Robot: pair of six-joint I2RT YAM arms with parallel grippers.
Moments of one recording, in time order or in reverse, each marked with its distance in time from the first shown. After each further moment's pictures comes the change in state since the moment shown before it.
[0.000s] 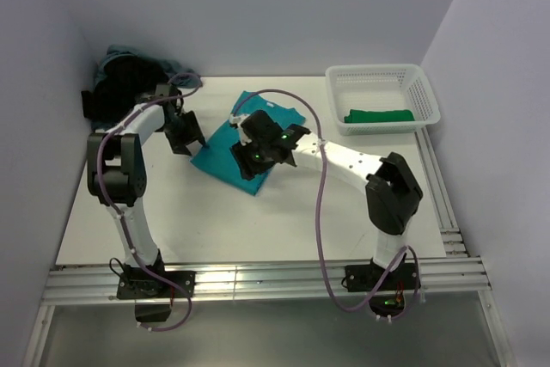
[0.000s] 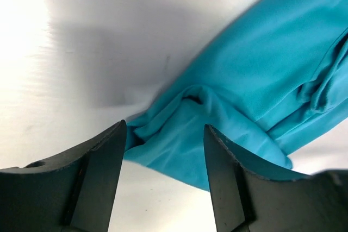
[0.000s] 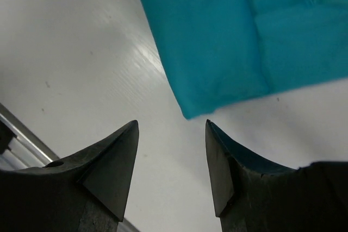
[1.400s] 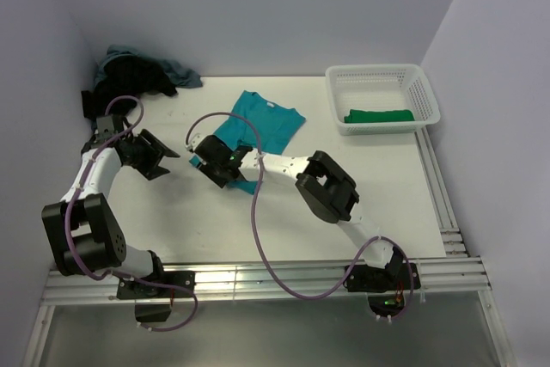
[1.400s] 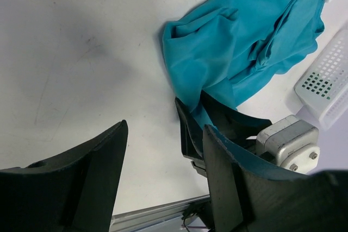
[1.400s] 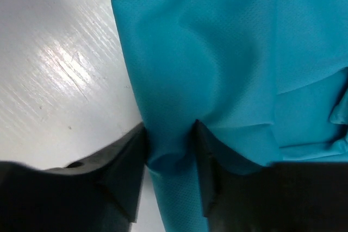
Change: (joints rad) left arm 0.304 -0.569 -0.511 0.106 0.229 -0.221; right arm 0.176 0.505 0.349 0.171 0.313 -0.243
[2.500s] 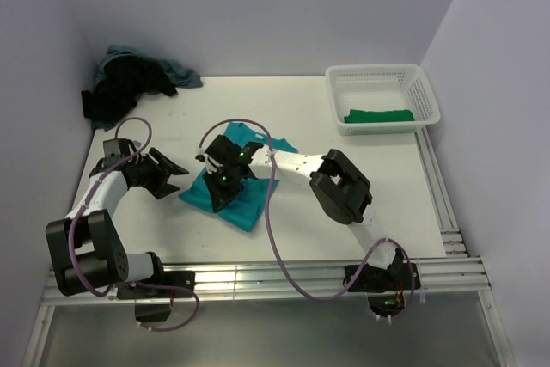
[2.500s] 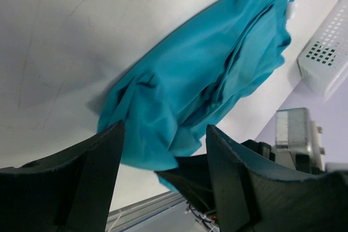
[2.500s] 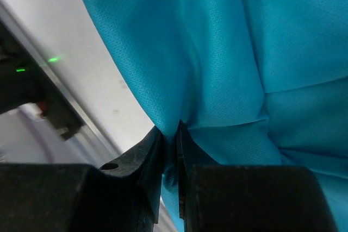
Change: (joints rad) left arm 0.010 -0.119 -0.264 0.136 0.114 0.001; right arm -0.014 -0.123 -0.092 -0.181 -0.573 0.384
